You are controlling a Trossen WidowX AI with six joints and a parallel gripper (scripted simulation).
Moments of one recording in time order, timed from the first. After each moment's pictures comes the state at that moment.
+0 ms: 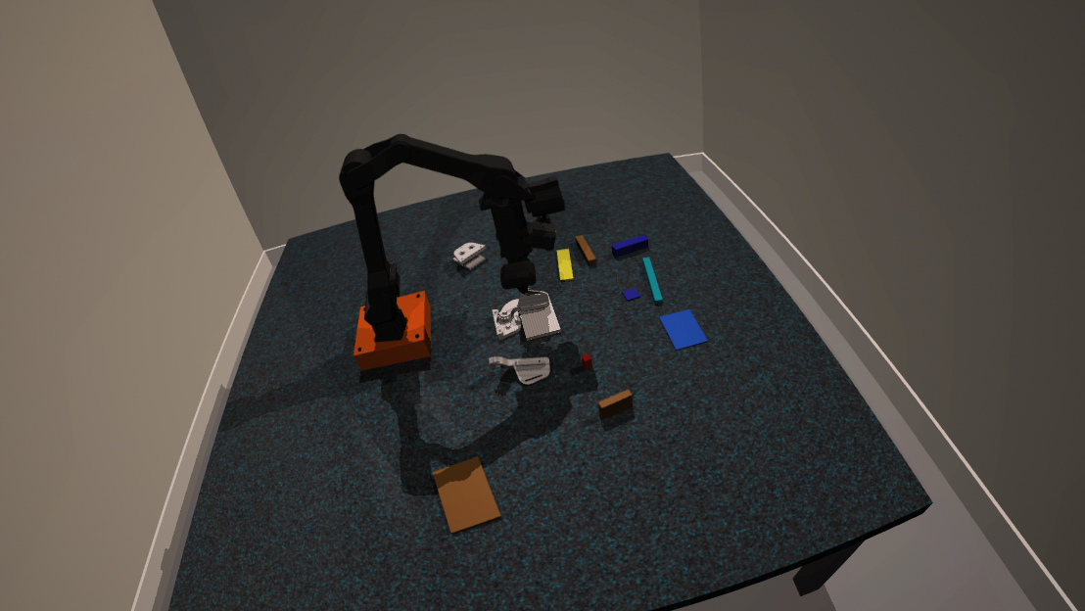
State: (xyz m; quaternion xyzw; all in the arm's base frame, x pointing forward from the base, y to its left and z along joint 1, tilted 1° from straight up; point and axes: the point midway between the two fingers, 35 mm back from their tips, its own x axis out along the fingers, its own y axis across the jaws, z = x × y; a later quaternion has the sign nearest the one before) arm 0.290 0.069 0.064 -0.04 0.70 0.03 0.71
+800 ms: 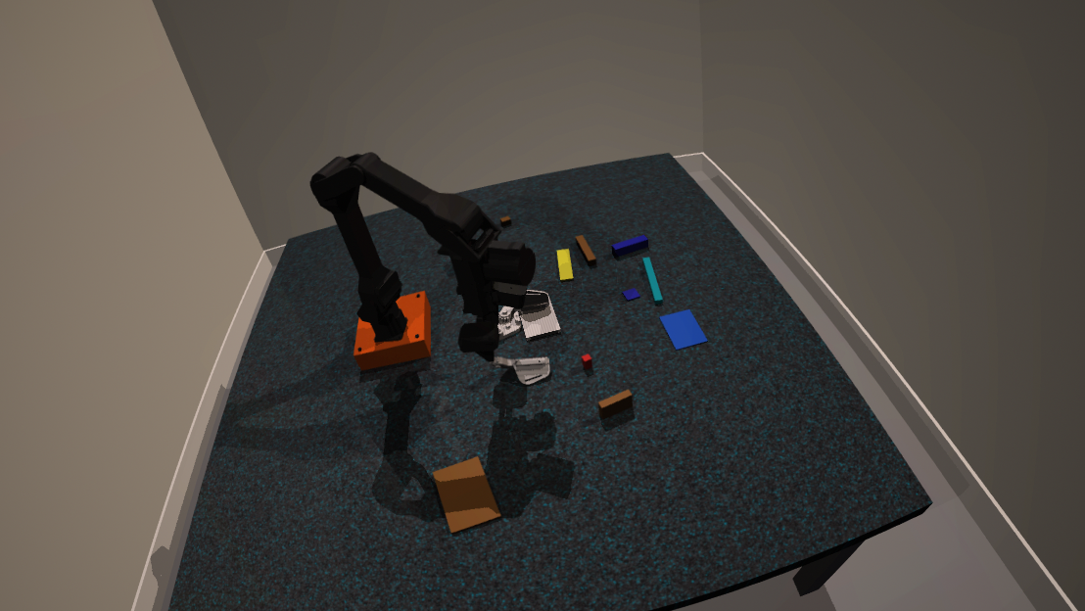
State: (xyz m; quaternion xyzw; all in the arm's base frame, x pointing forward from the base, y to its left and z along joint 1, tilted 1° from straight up) arm 0.244 -0.093 0.072 -0.01 0.70 0.00 0.71
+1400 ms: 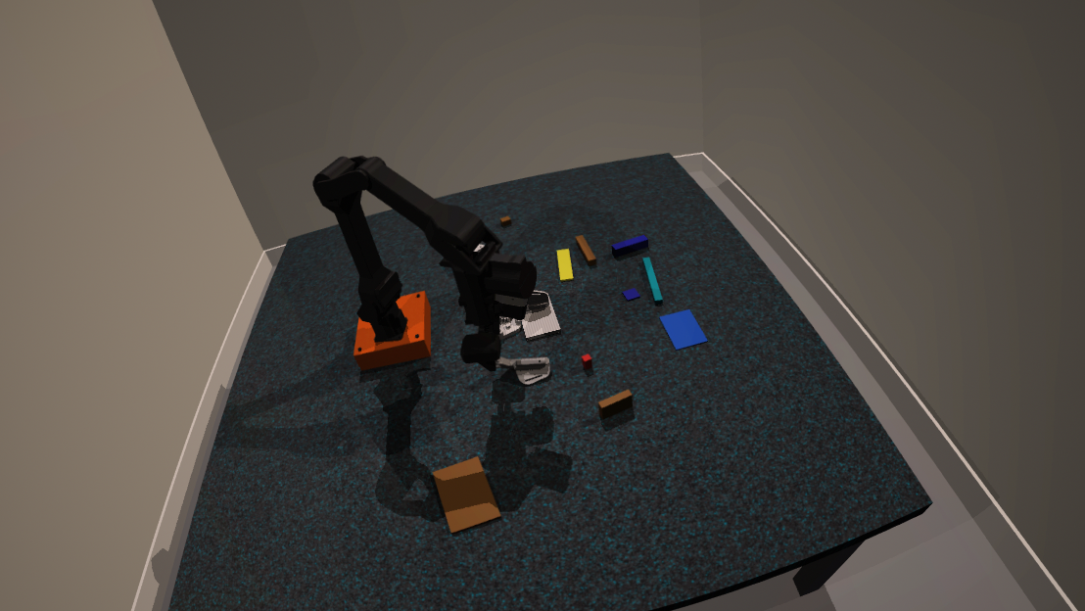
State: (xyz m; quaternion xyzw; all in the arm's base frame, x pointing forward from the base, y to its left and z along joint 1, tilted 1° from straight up) arm 0.243 -0.097 0.052 -0.01 0.70 0.00 0.71
